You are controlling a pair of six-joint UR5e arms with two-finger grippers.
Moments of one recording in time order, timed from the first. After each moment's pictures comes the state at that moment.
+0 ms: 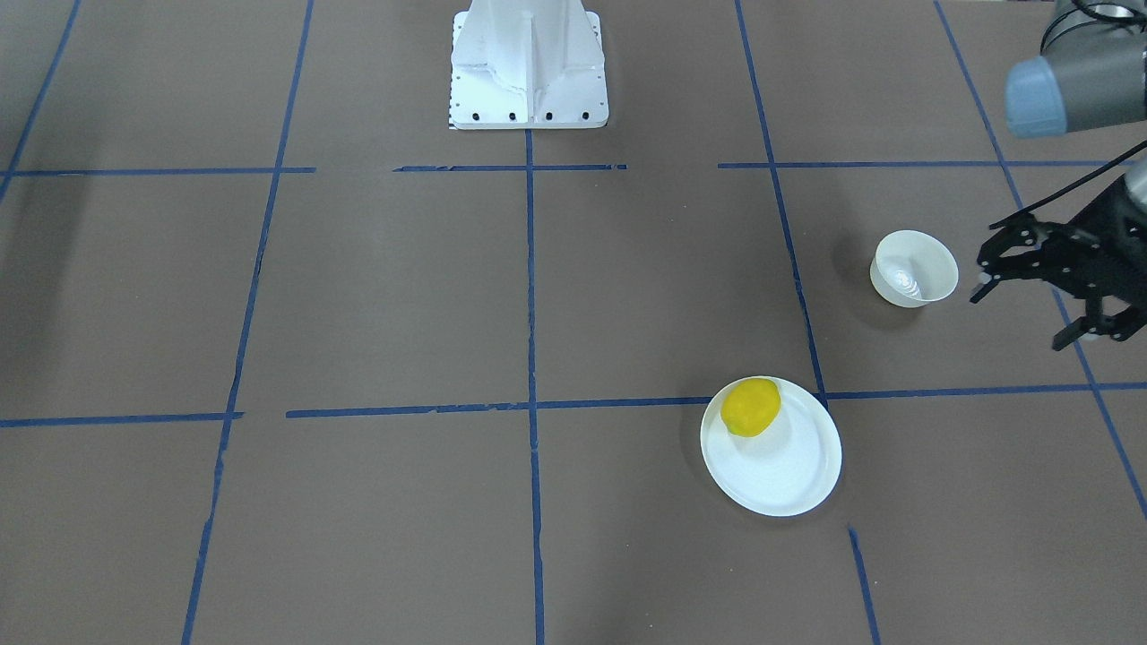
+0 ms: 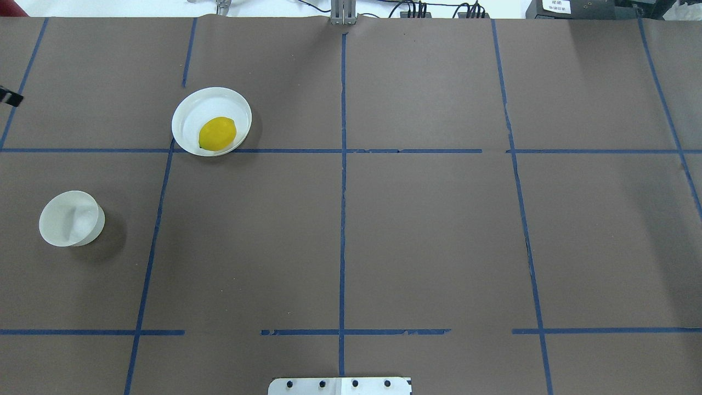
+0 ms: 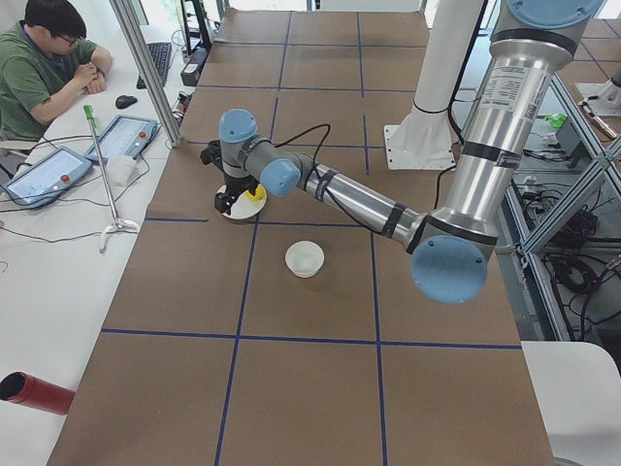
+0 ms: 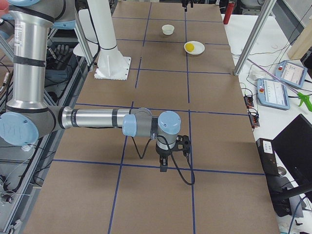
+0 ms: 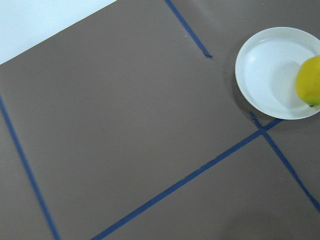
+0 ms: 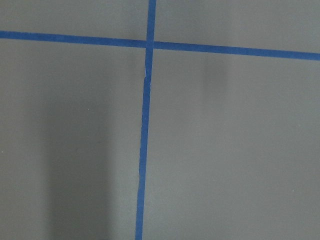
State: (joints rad) left arm -1.19 -1.90 -1.68 -1.80 -2.31 -0.04; right arm 1.54 -1.71 1.75 -1.64 2.28 -0.05
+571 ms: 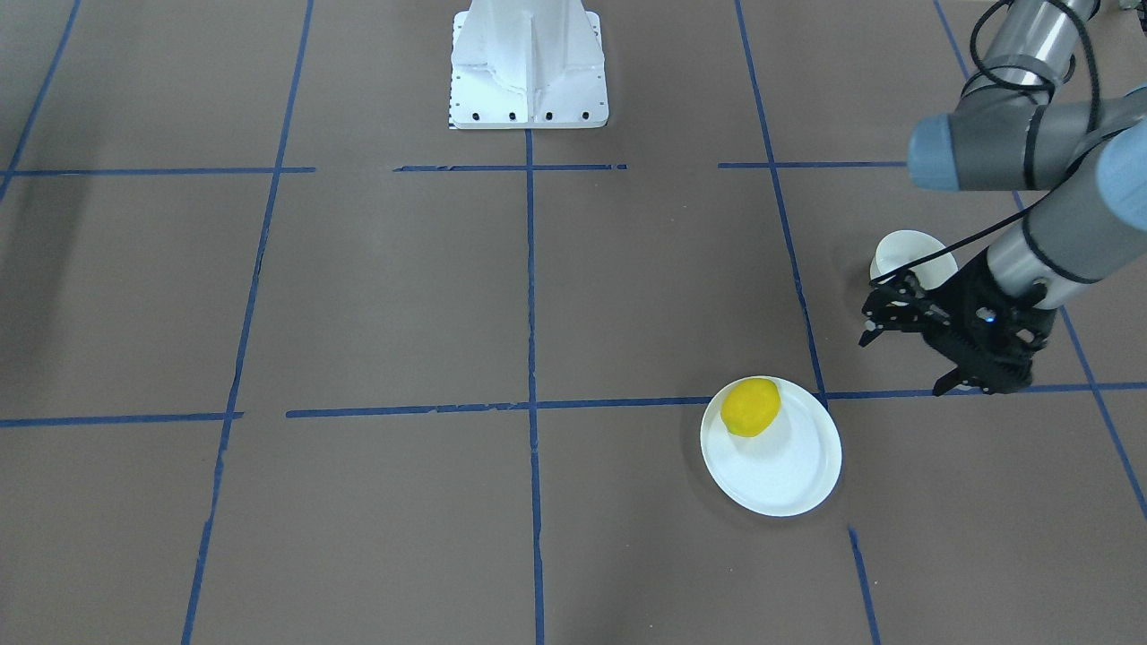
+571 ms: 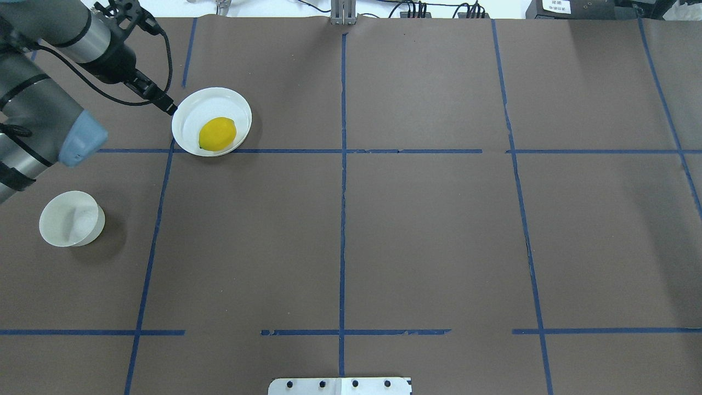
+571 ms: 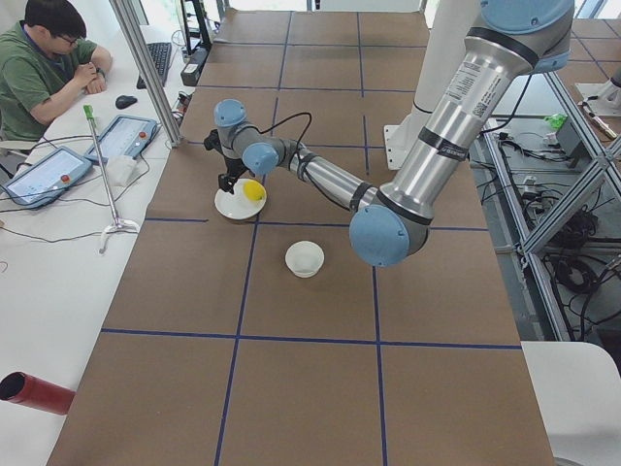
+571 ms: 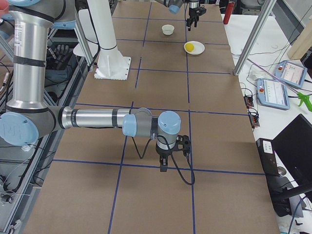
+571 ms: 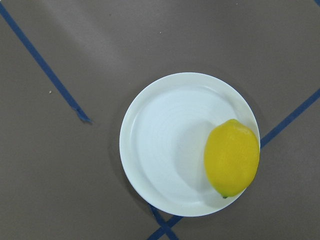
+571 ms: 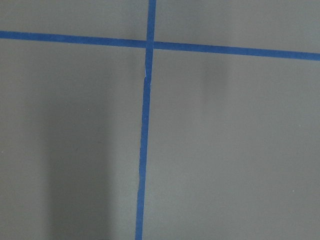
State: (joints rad) left arm -1.01 -2.09 -1.47 -1.88 -2.25 -0.22; right arm 1.54 -1.71 1.75 -1.64 2.28 -0.05
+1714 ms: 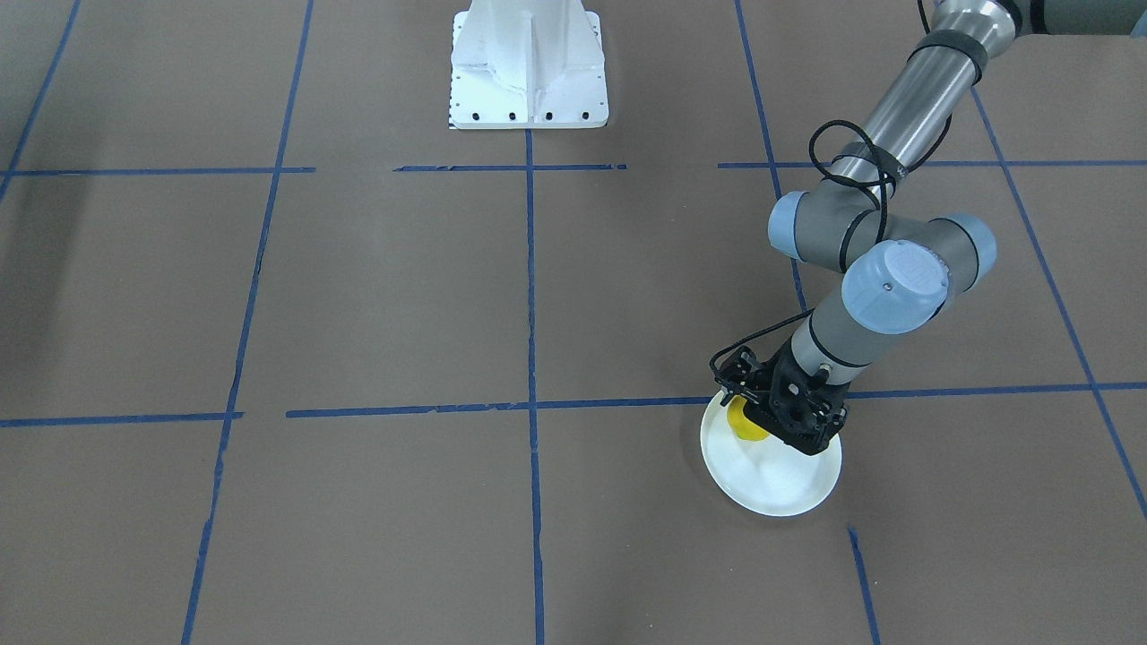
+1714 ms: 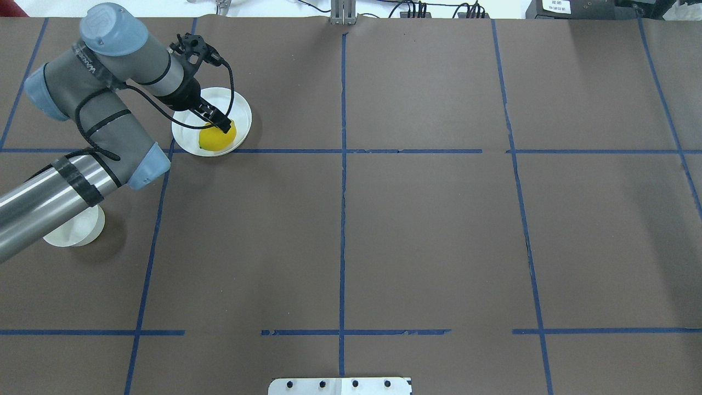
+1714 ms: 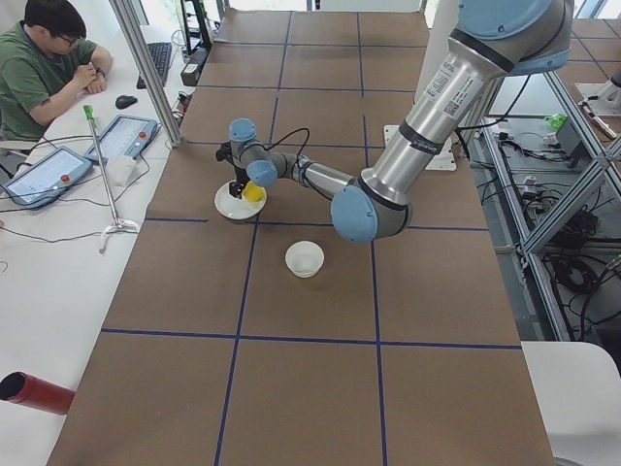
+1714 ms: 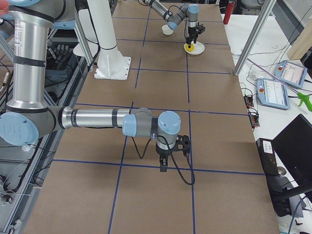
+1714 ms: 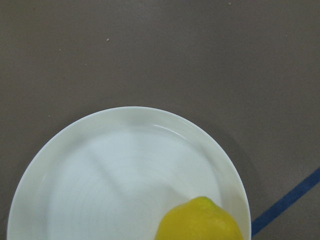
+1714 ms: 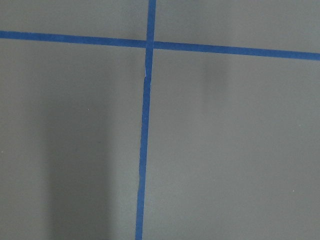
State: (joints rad) left arm -0.86 -2.21 -1.20 -2.12 -2.12 -0.40; right arm 1.54 -1.71 1.75 -1.64 2.28 -0.05
